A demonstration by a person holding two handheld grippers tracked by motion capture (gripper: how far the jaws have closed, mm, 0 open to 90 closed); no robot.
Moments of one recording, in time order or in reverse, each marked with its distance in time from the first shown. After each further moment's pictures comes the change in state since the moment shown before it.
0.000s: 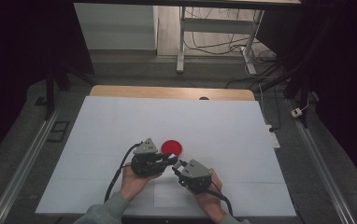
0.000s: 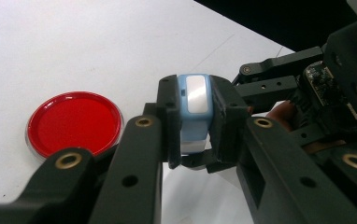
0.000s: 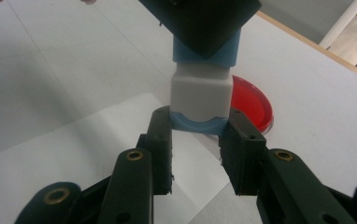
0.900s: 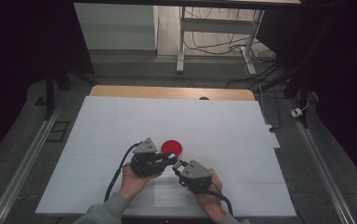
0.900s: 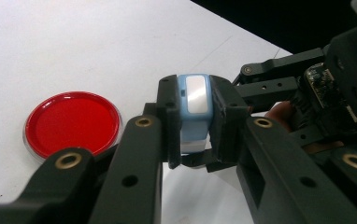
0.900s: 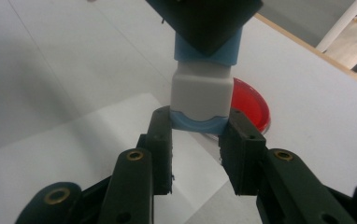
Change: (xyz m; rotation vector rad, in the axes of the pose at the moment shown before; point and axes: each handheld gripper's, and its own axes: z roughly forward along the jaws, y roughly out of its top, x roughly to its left) left arm 0.002 0.000 -0.001 -0.006 -0.011 -0.012; right arm 0.000 0.000 -0.001 -0.008 -0.001 -0.001
